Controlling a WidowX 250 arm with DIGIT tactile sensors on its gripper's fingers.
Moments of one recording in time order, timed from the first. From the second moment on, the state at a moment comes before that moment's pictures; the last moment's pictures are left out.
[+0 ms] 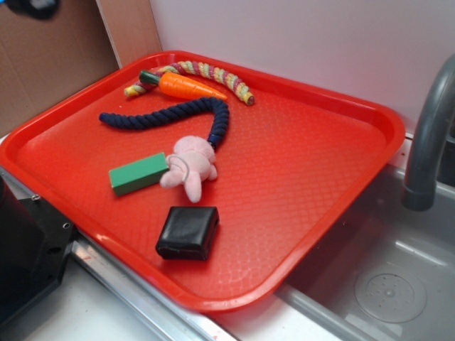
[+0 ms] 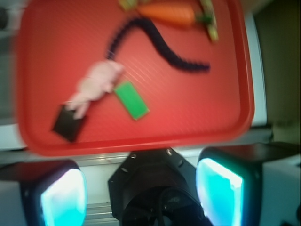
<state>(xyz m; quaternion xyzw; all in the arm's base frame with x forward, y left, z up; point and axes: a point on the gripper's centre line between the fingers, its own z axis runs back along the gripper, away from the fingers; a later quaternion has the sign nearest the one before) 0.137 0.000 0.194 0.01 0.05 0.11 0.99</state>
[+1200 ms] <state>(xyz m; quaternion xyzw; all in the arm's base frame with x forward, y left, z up) 0.202 0.061 0.163 0.01 -0.10 0.35 0.93</state>
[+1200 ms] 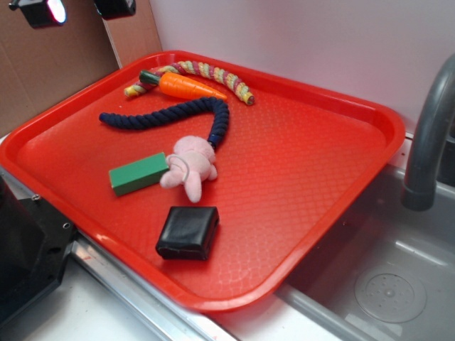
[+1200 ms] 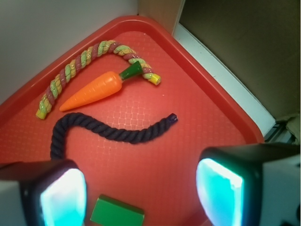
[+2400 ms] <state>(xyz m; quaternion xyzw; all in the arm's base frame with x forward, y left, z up) 0.305 0.101 0.037 0.02 -0.11 0.52 0.85</state>
